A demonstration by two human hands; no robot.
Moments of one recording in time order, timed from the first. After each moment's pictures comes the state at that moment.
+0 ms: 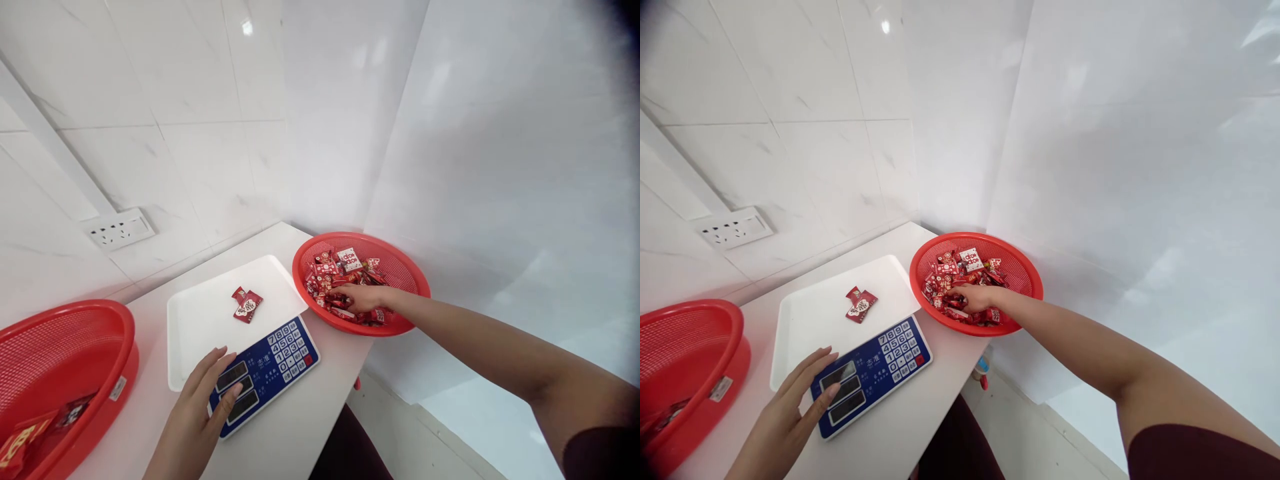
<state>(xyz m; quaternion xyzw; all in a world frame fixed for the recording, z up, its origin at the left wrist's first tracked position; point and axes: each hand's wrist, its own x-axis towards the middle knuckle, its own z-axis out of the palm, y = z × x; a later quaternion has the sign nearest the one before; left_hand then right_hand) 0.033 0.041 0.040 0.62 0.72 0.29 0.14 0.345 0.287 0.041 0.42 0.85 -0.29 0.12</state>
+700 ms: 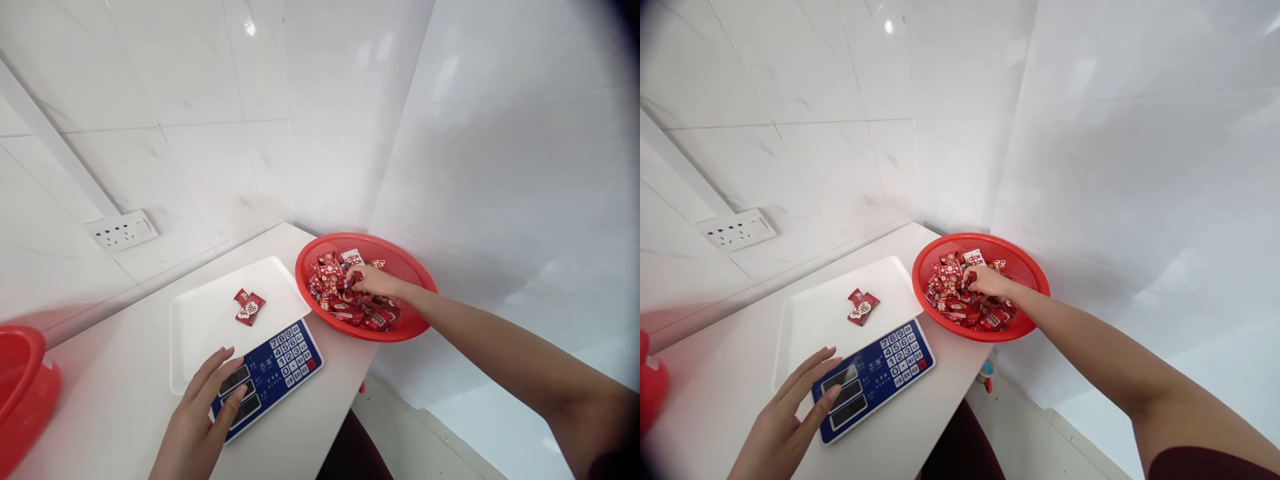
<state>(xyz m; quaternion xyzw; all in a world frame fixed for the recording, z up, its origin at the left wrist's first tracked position) 0.058 0.038 0.058 0.55 0.72 0.39 0.17 0.354 0.298 0.047 0.52 0.74 -0.37 -0.18</state>
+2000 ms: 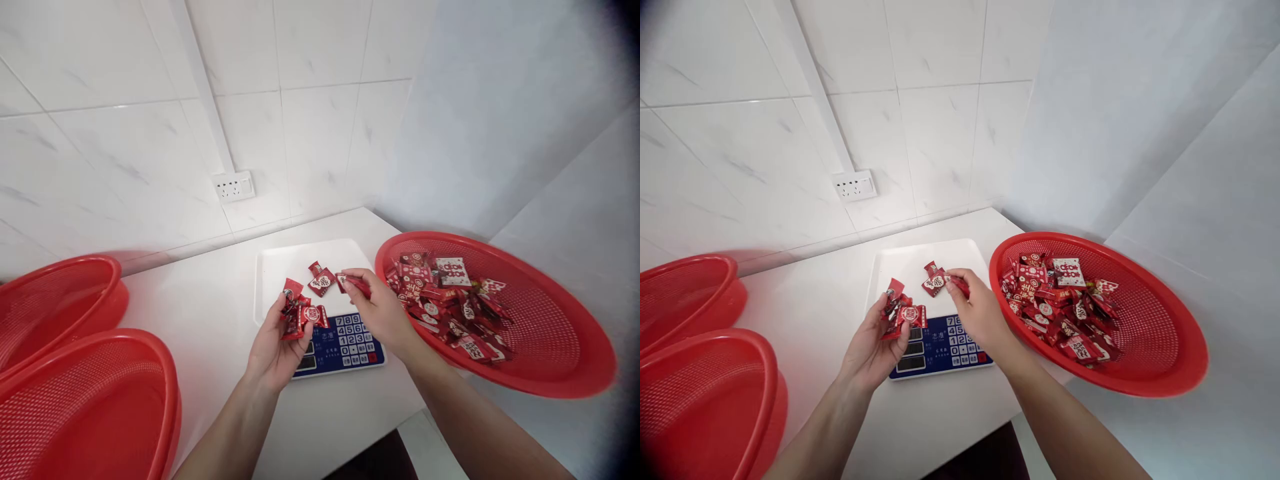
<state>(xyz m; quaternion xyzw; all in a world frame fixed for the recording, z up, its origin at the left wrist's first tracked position) 0.064 0.066 0.085 -0.08 0.37 0.71 0.59 0.197 0.183 0.064 0.35 0.75 -0.44 -0.36</state>
